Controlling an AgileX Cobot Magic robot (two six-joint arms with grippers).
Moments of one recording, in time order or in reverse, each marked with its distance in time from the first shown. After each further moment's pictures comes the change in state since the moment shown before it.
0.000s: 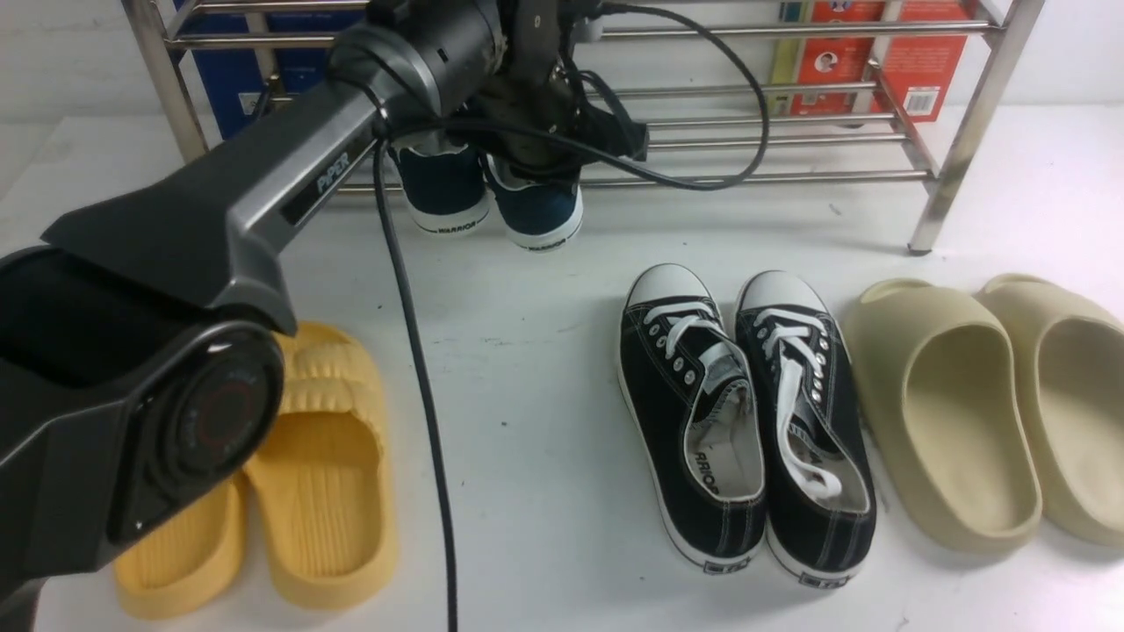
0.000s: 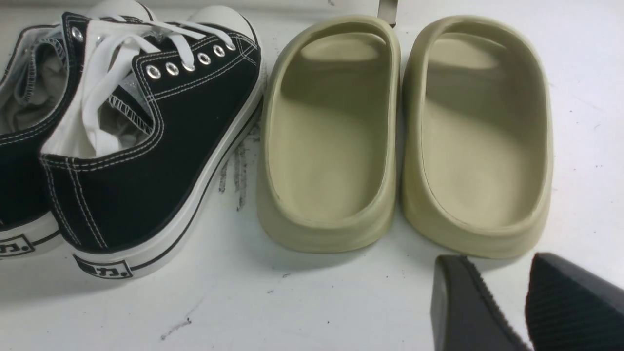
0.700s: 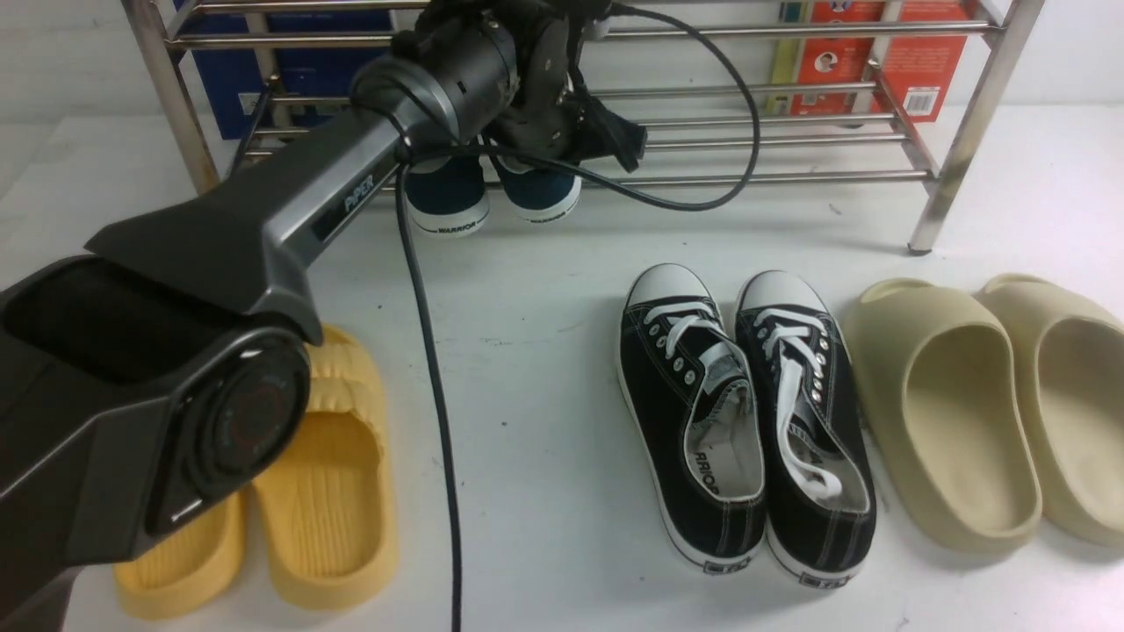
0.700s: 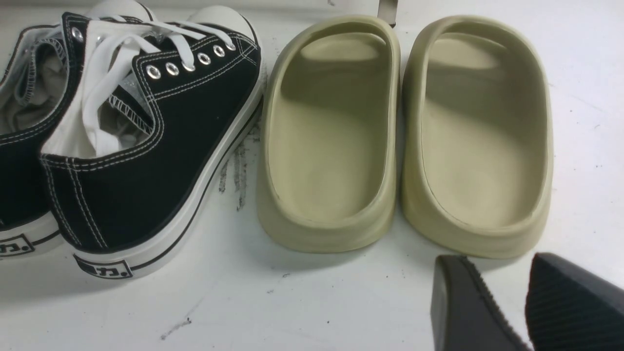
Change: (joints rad) right arm 0.000 0.000 0.000 0.000 0.000 0.000; left arm 0.000 0.055 -0.005 0.126 -0.179 0.005
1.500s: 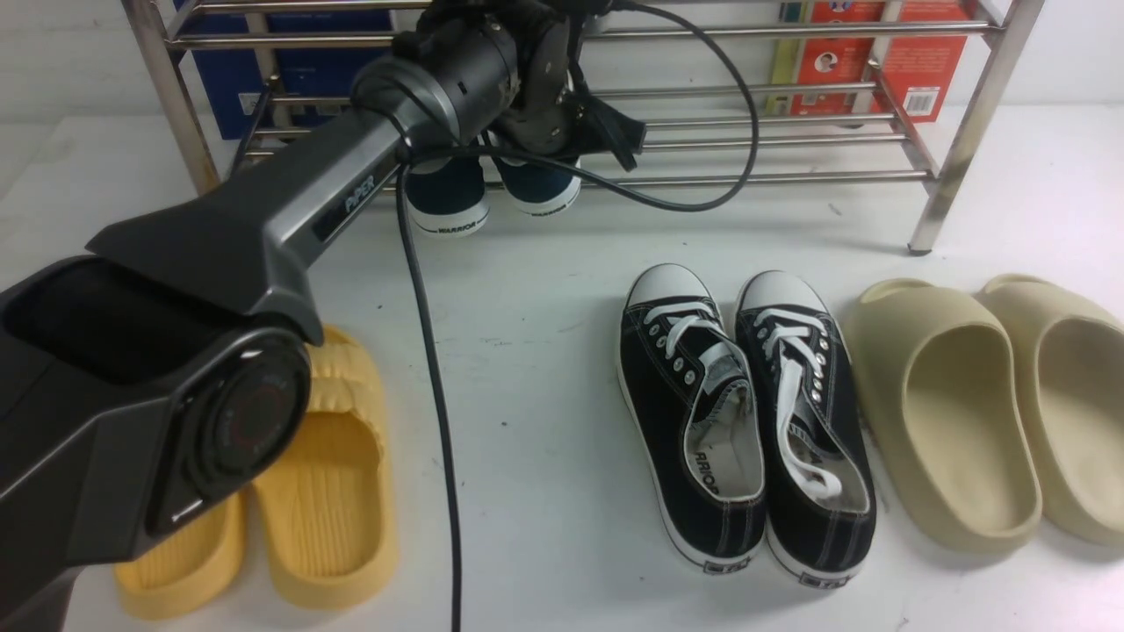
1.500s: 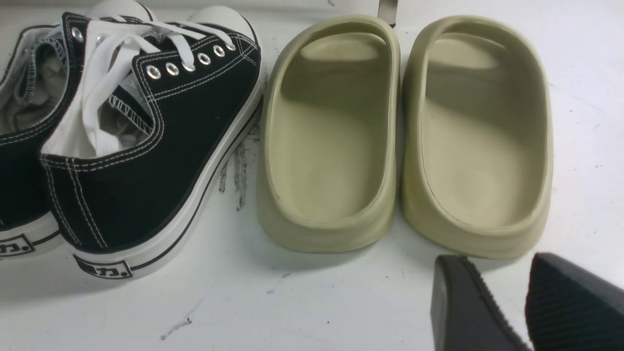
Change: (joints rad) right arm 0.000 0.000 0.000 0.000 0.000 0.000; left arm 0.000 0.000 0.000 0.023 -0.021 0.000
